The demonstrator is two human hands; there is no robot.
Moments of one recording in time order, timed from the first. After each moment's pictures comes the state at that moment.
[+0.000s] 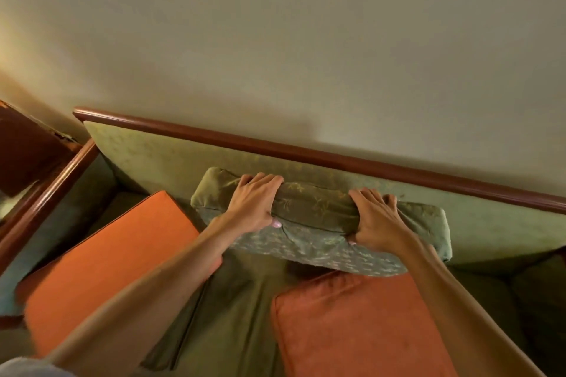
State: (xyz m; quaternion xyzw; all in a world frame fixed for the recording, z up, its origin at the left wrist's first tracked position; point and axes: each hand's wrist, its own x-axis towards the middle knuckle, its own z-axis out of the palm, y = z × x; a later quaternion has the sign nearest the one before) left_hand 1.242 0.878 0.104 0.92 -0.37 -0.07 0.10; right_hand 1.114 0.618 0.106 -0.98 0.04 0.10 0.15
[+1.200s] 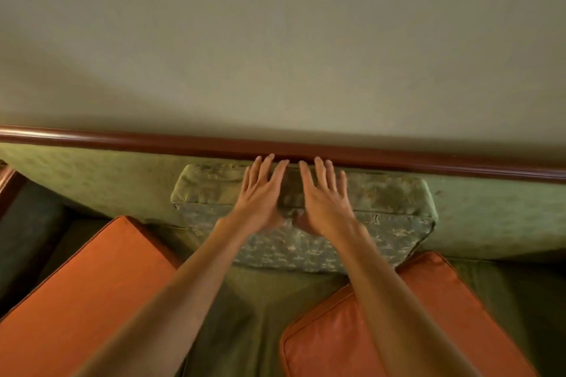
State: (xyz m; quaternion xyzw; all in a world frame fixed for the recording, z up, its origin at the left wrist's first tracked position) left_hand 1.349 0.801 -0.029 0.92 -0.33 -0.18 0.10; right_hand 1.268 0.666 -0.019 -0.96 0.14 0.16 0.16
